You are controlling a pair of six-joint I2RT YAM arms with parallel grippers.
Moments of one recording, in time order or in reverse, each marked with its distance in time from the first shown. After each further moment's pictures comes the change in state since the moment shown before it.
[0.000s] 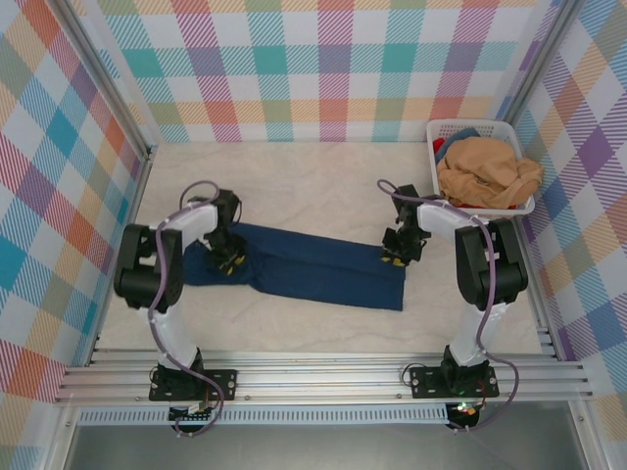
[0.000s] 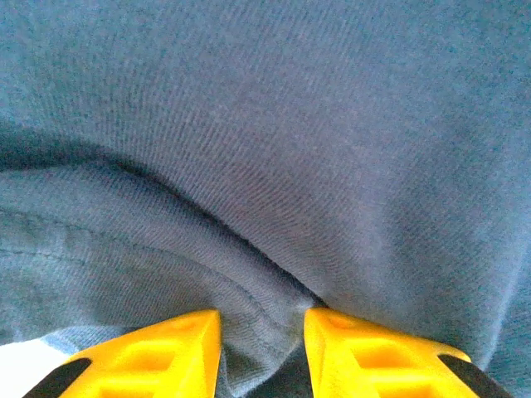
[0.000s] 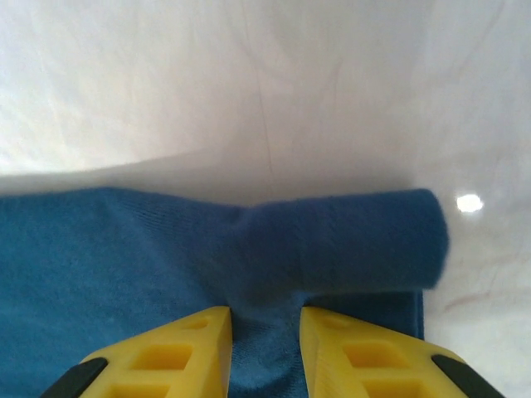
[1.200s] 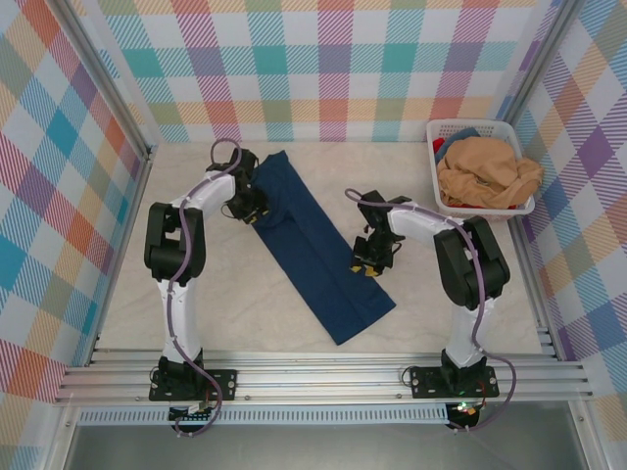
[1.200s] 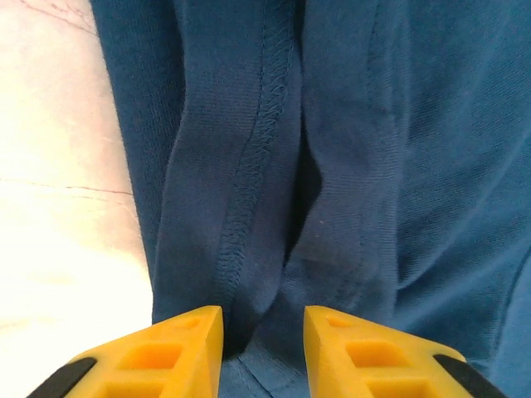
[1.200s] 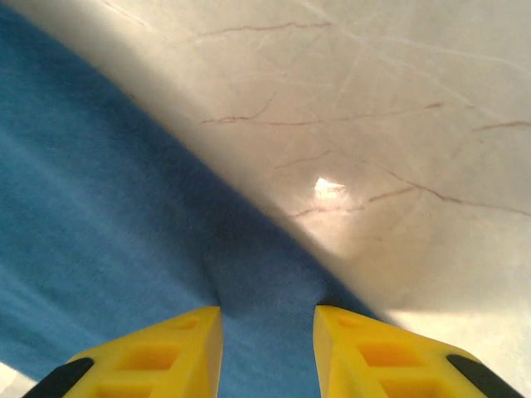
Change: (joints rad) left arm -0.048 0.244 0.421 0.123 0.079 0.296; right arm 0.188 0.066 0.091 -0.048 -0.118 0.086
